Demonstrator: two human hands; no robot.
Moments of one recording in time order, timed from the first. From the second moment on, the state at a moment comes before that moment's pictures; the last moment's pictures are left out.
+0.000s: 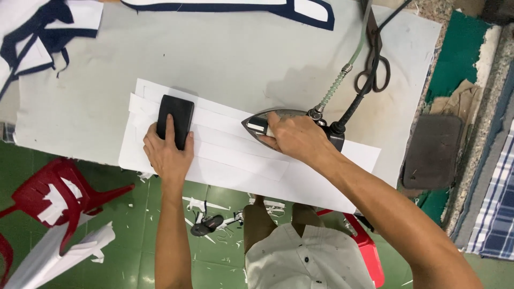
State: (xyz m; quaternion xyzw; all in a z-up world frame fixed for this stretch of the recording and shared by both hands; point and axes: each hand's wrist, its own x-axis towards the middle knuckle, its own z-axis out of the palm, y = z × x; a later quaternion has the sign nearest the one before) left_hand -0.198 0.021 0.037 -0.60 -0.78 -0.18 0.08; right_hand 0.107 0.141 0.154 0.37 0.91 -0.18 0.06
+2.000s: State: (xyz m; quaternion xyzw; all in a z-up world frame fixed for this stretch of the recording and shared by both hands) left_hand -0.233 0.027 0.038 -0.64 -0.75 -0.19 0.02; right_hand 0.028 0.143 0.142 0.36 0.92 -0.16 0.06
